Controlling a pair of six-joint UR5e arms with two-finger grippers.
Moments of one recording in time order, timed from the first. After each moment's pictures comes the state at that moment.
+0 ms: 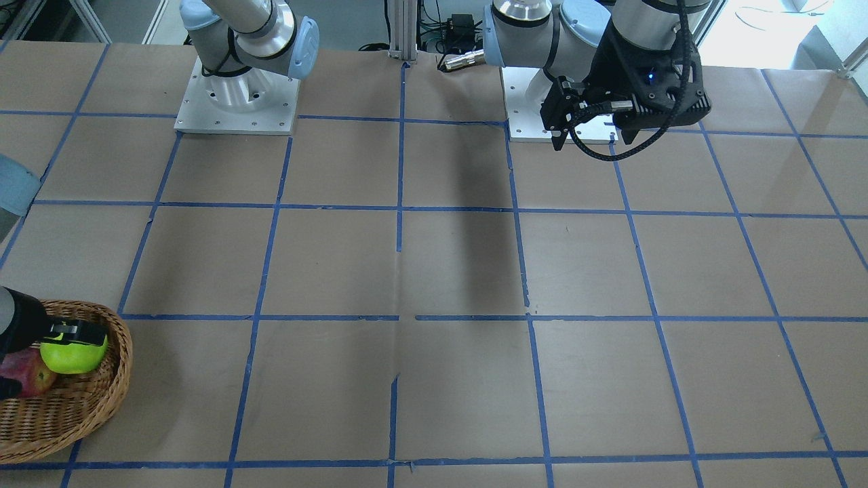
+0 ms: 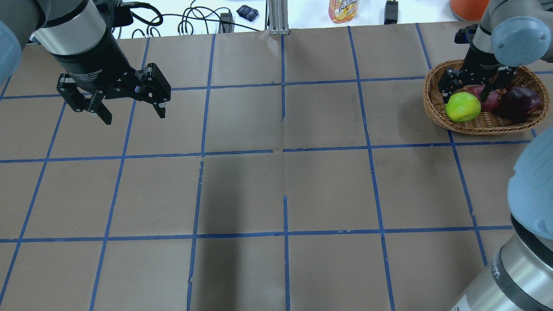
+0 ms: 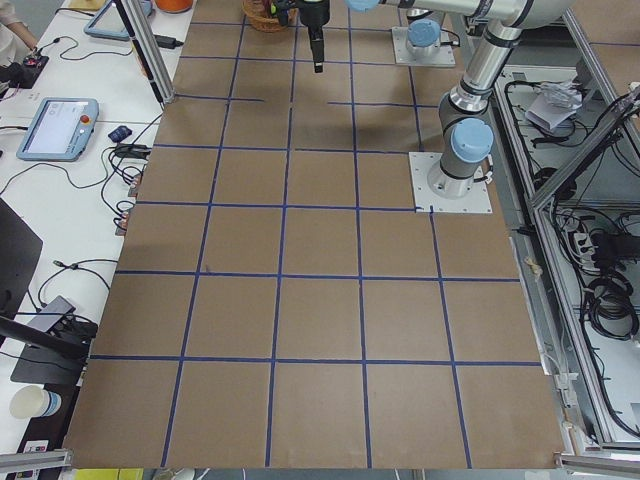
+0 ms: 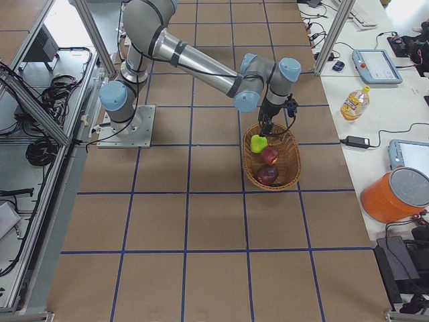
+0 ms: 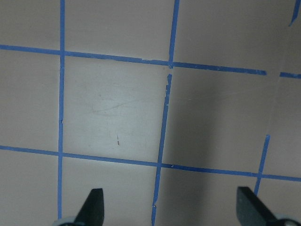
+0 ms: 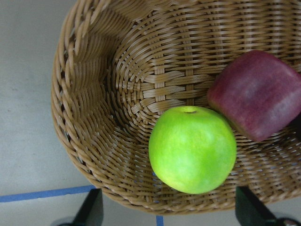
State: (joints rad) left arm -1.58 -1.53 -1.52 -1.72 1.60 -0.13; right arm 1.25 -1.13 1.45 -1.79 -1.71 -0.24
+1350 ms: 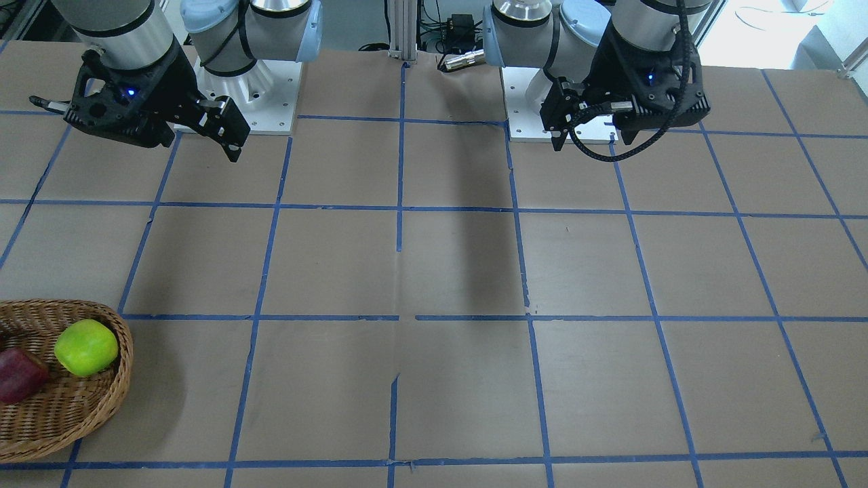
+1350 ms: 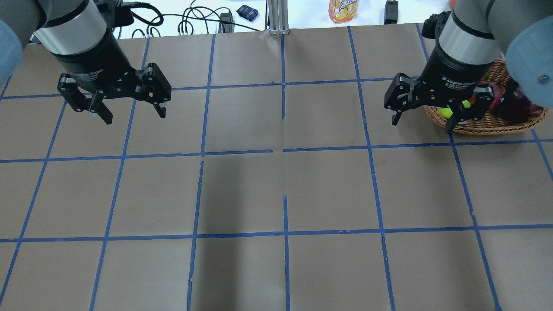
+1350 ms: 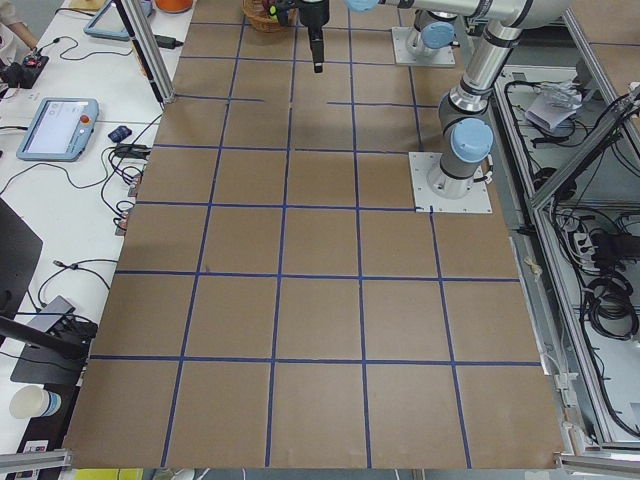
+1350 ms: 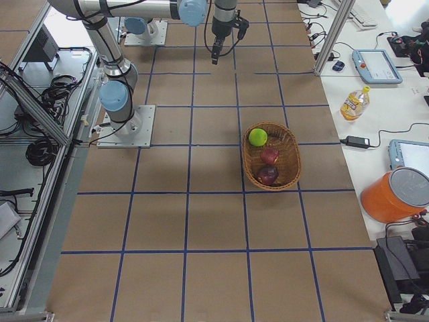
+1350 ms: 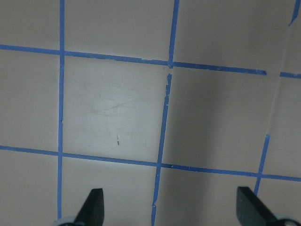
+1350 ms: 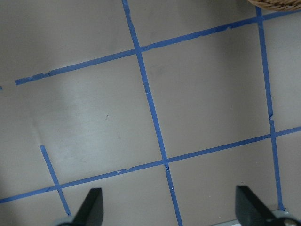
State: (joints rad) left arm -1.58 -1.53 -1.52 -1.72 1.60 -0.13; right arm 1.54 -1.64 1.65 -1.51 -1.57 0.21
